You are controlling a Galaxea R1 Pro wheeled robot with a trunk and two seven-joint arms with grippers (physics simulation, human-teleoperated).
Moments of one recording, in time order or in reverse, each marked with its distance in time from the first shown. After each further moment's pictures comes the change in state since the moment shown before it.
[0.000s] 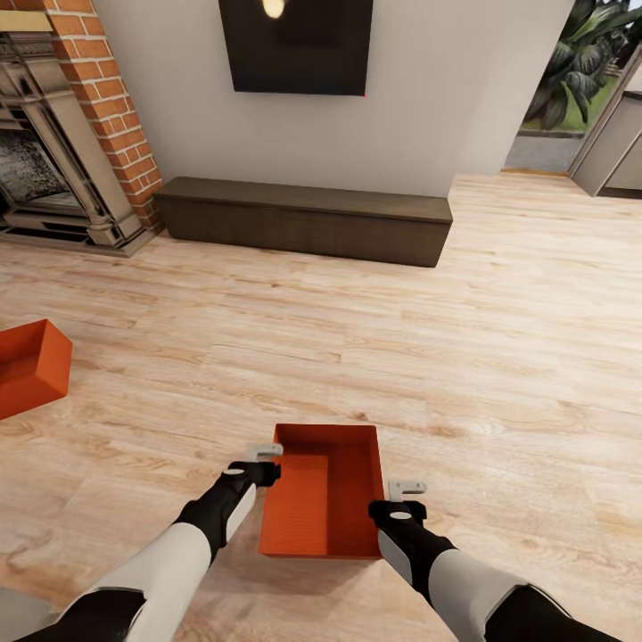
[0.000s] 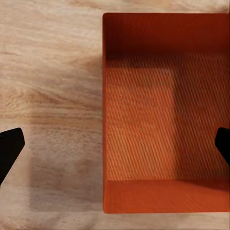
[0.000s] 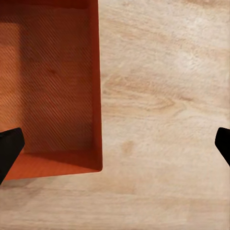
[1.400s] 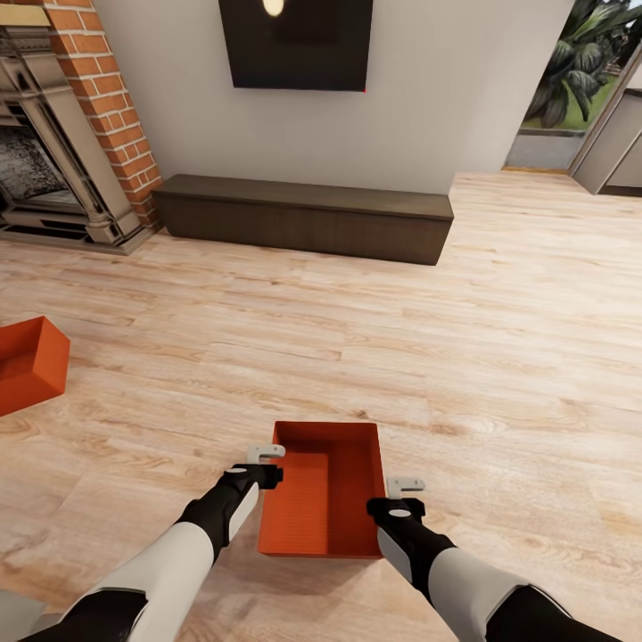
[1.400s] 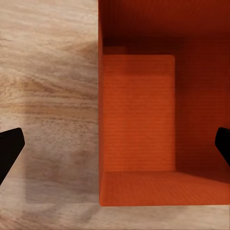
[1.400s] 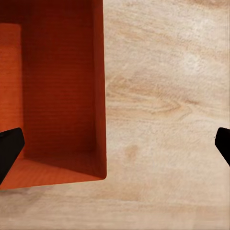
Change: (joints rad) left arm 0.000 -0.009 0.001 -0.006 0.004 0.053 0.007; right arm 0.000 -0.002 0.002 -0.019 0.003 0.007 0.002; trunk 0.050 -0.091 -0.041
